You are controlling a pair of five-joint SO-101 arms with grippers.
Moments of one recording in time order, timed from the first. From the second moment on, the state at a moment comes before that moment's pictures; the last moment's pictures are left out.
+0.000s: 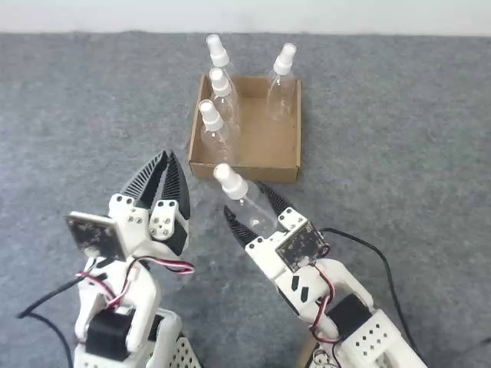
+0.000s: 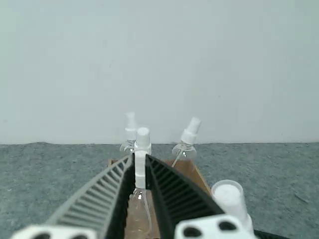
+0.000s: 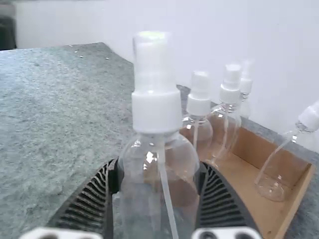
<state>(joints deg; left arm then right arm) 7.4 -102.5 75.0 44.6 12.8 -42.7 -90.9 95.4 13.5 7.8</state>
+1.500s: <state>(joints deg) 11.4 -102.5 76.3 44.3 5.7 -46.3 -90.9 95.4 13.5 8.0</state>
